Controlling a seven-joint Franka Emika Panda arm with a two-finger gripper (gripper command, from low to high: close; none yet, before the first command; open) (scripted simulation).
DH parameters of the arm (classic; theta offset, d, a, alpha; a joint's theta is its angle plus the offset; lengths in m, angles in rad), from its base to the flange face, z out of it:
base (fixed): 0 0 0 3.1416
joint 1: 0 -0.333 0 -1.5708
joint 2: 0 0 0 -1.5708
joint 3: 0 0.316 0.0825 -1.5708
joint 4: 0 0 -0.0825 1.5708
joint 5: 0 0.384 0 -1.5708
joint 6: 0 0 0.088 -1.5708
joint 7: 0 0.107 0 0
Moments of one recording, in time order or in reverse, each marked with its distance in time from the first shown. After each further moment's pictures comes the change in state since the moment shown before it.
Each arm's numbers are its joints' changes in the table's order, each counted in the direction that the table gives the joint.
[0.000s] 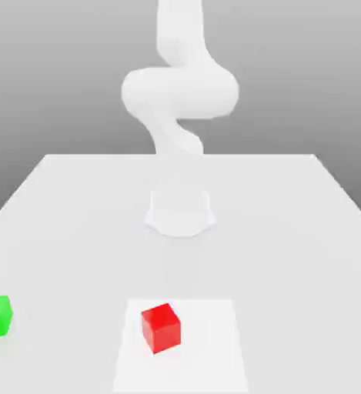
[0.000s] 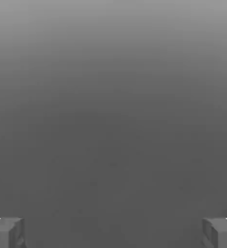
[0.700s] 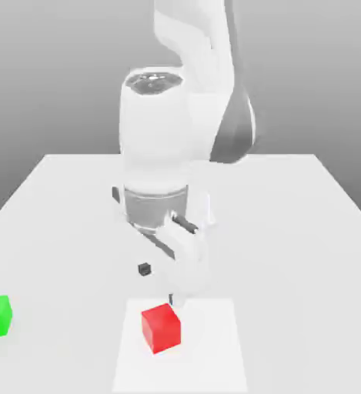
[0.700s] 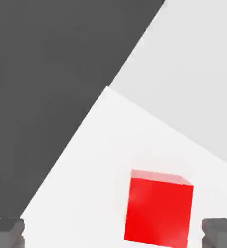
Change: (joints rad) arm 0.156 -0.770 0.088 0.370 -0.042 -0.439 0.920
